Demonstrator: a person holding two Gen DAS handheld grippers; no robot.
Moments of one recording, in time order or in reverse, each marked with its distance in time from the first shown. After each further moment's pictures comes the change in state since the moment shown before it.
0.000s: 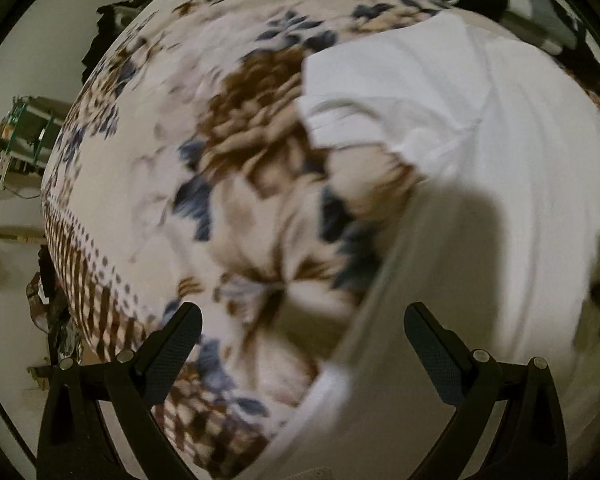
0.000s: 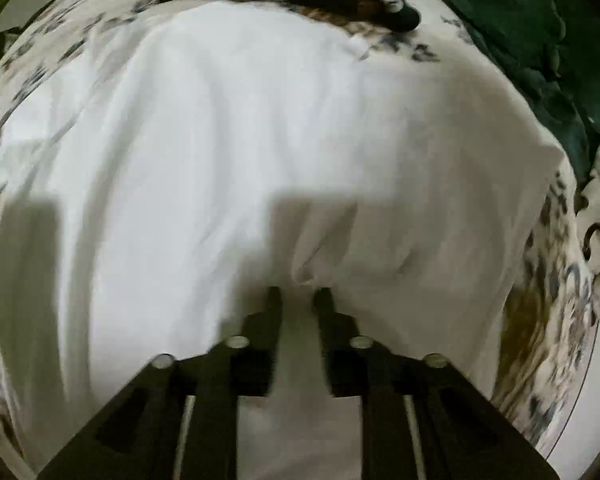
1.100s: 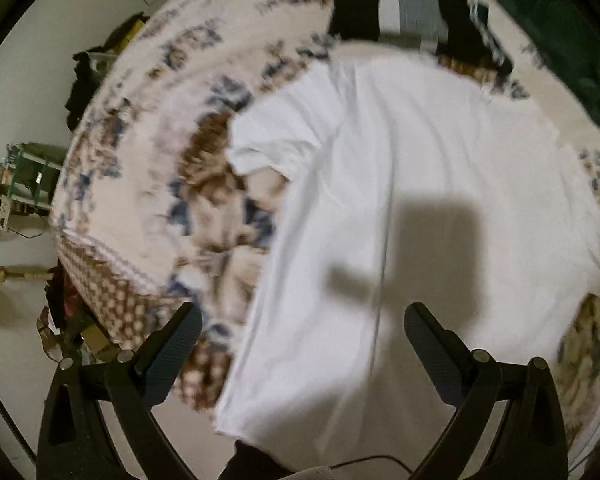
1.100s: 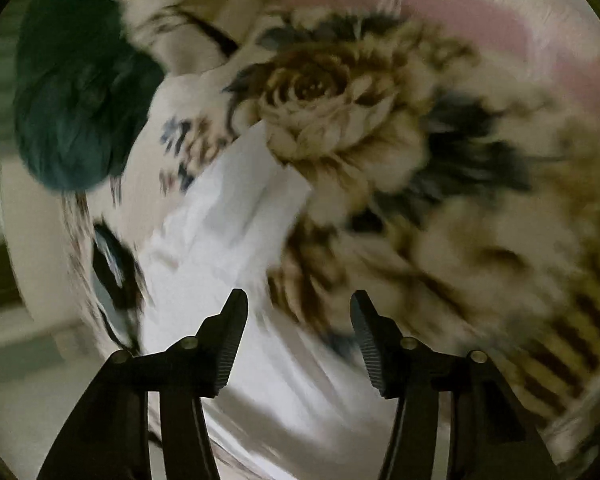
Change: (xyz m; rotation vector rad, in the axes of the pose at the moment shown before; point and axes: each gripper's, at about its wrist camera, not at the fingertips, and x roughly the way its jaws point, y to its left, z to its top) left arm -0.109 -0.082 -0.027 0.149 -0.039 -0.013; right arm -0.049 -0.365 -0.242 1.464 -0.025 0.510
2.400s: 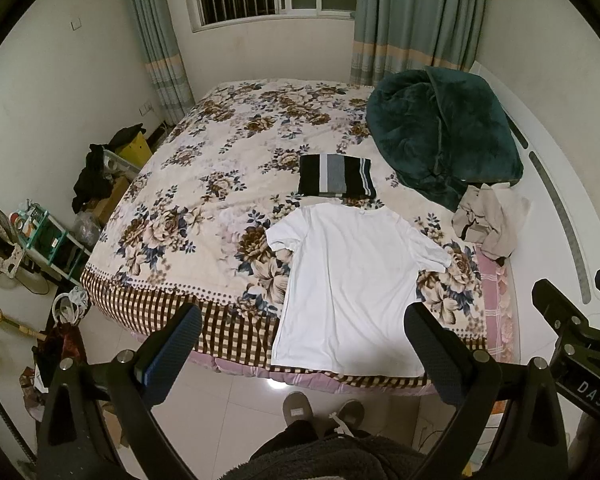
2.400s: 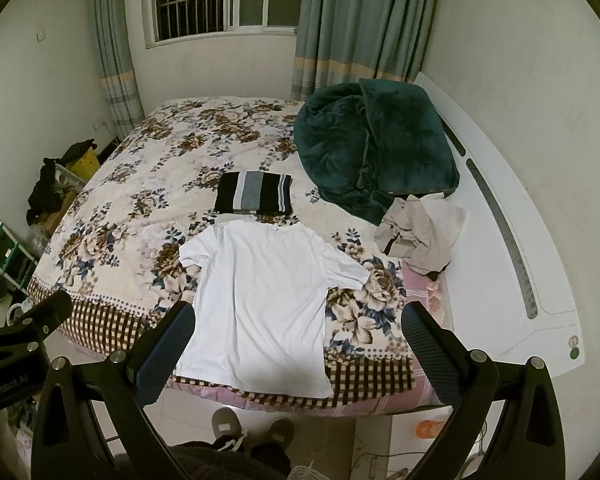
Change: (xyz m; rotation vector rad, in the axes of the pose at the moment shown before) left arm -0.456 0.213 -0.210 0.097 -0.432 -0.272; right arm -0.537 0.195 -0.520 -1.336 -0.415 -0.245
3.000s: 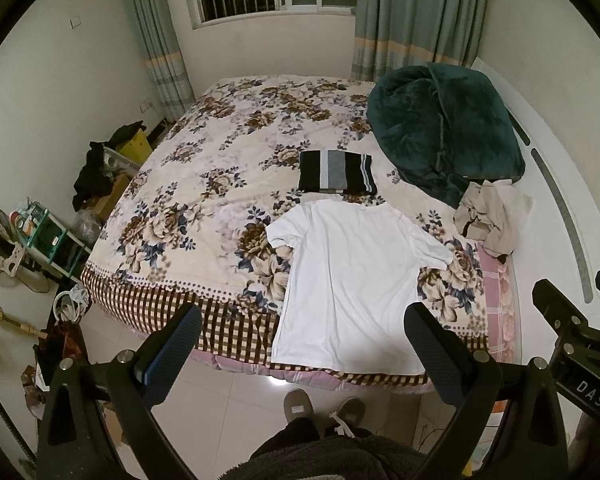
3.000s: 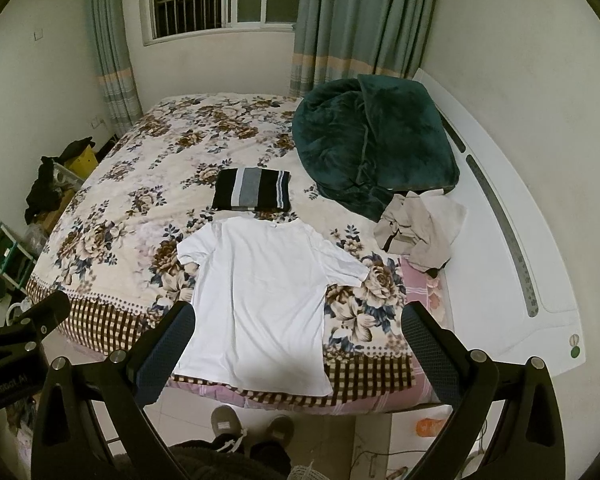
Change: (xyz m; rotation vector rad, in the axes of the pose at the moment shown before) left arm 0.002 -0.002 -0.003 0.001 0.008 0.000; right arm 0.003 -0.002 -0.004 0.000 0.002 -0.007
